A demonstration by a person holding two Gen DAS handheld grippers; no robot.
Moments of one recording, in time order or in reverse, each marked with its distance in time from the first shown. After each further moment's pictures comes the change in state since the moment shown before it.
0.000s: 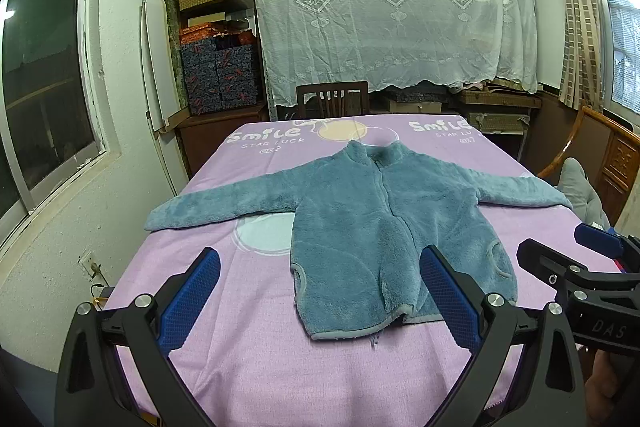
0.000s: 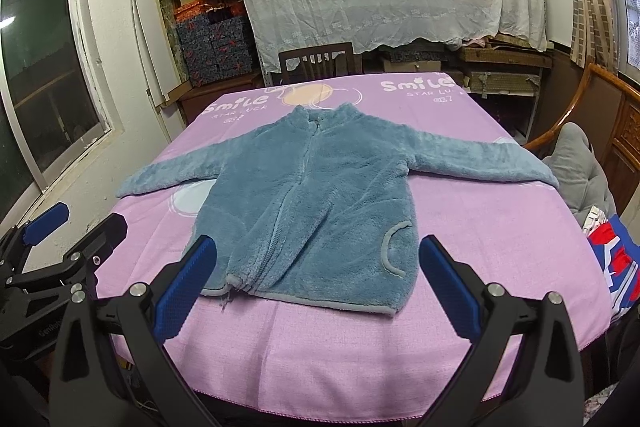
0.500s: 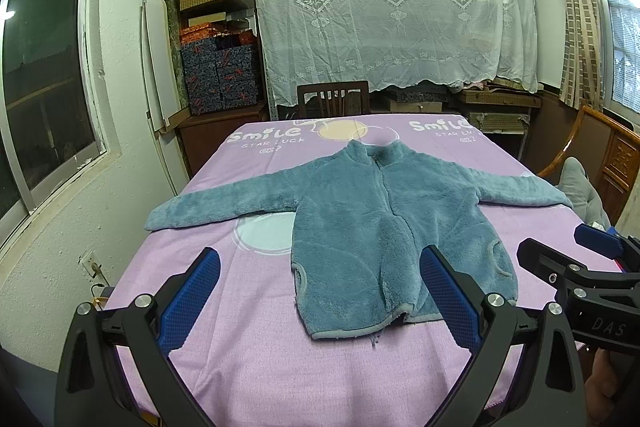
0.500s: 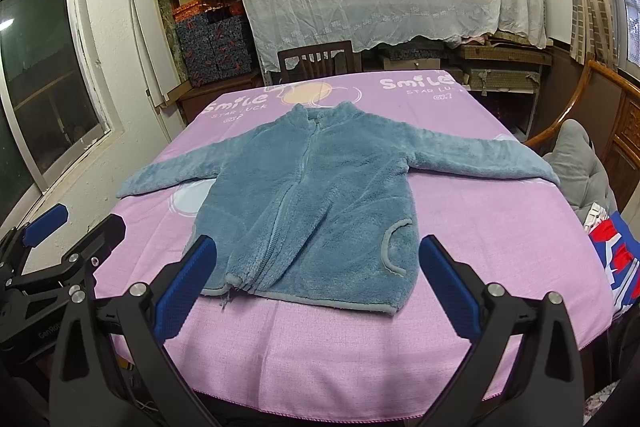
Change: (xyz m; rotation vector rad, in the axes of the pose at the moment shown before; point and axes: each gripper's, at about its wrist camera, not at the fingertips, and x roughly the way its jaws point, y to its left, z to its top) left arm -0.001 0.000 0.000 0.001 0.000 0.001; right arm 0.001 0.001 0.000 0.003 -0.002 -0.001
